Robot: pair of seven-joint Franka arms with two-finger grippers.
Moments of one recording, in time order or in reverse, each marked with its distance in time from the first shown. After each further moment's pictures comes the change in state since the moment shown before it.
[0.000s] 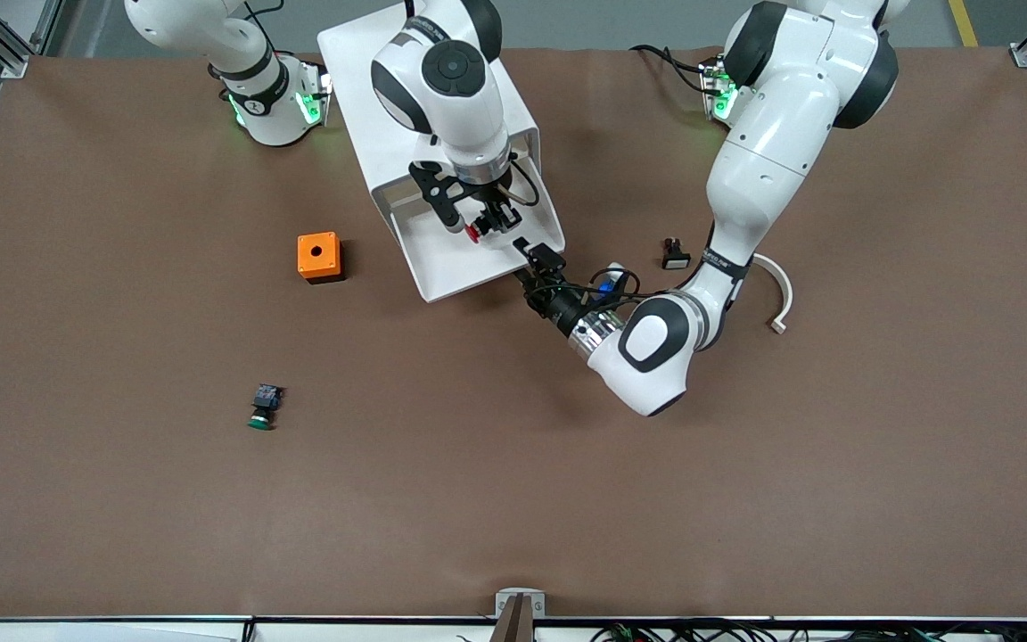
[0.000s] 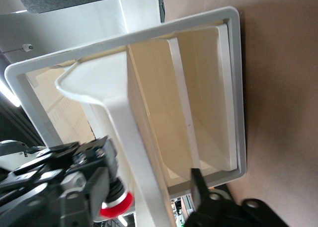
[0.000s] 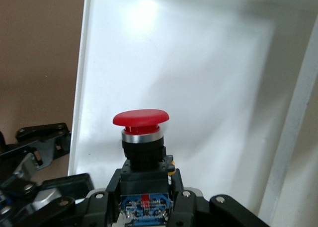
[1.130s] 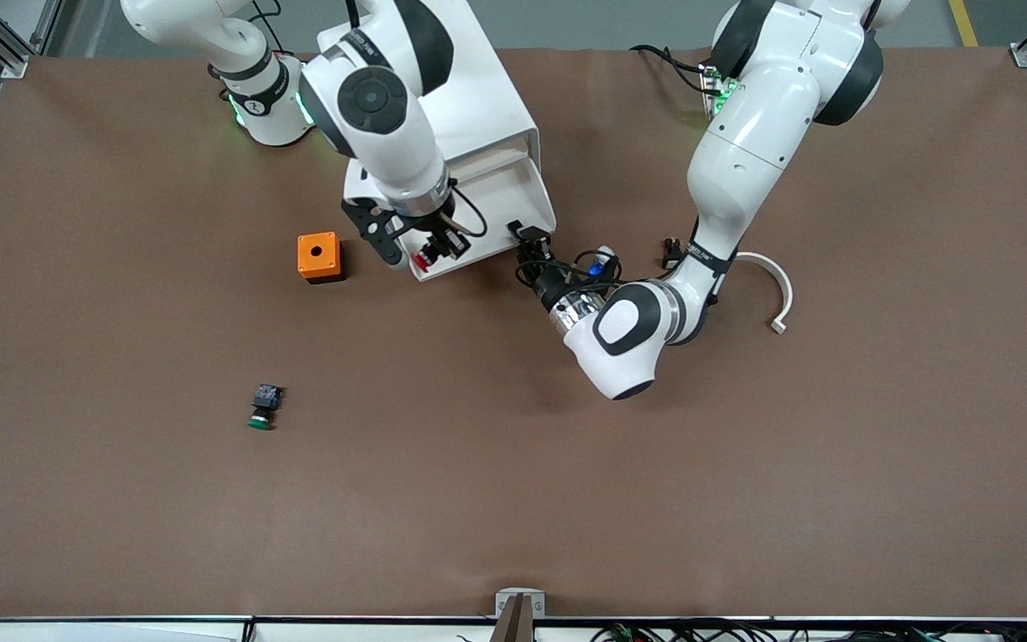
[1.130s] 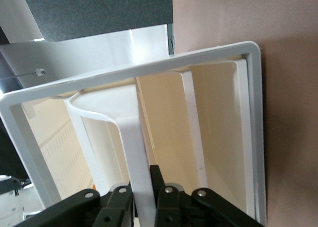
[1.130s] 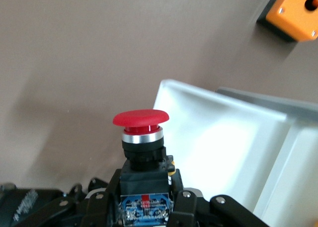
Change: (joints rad) left arm -0.048 -0.001 0.003 -0.017 0.065 -0.059 -0.040; right arm -0.146 -0.058 0.001 0.044 0.000 -0.130 -0.243
